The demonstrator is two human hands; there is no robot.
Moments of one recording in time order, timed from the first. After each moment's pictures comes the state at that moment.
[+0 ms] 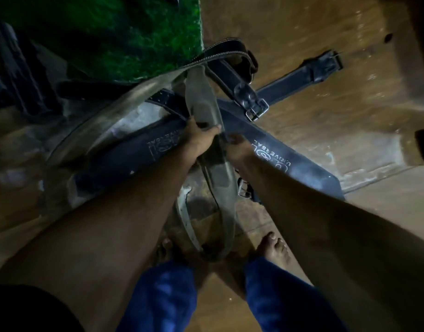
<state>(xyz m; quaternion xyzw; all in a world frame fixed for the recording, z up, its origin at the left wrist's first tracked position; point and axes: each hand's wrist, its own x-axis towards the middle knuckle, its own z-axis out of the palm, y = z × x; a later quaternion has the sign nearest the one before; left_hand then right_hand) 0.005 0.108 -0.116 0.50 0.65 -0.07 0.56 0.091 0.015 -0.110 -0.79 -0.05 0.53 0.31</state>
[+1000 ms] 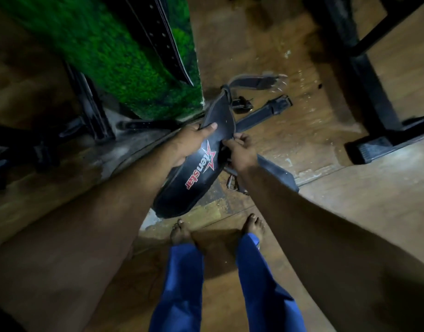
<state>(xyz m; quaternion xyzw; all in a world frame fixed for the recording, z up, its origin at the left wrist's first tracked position) -0.016 0.083 0.231 0.56 0.51 -0.03 0.65 0.077 -0.029 0.206 -0.66 0.09 0.51 0.54</state>
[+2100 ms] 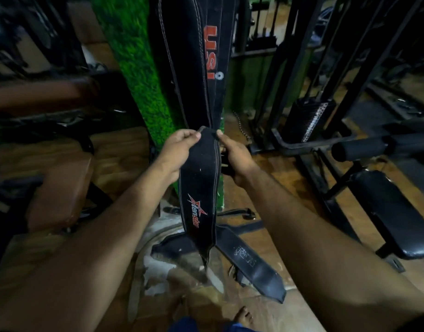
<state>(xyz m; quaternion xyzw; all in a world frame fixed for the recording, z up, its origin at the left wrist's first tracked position) -0.055 0.051 0.732 0.52 0.49 0.36 0.60 0.087 -0.014 0.721 -0.56 -0.30 0.56 0.53</state>
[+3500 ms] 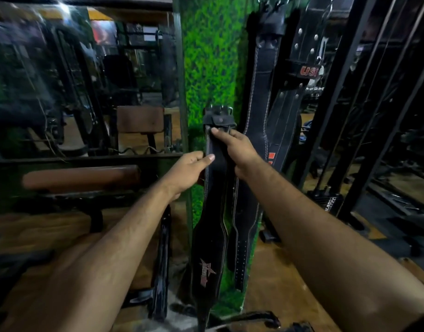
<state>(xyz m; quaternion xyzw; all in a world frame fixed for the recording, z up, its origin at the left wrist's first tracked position) -0.189 0.168 0.918 0.74 0.34 0.36 0.46 -0.037 0.158 0.944 -0.46 -0.43 0.44 0.64</state>
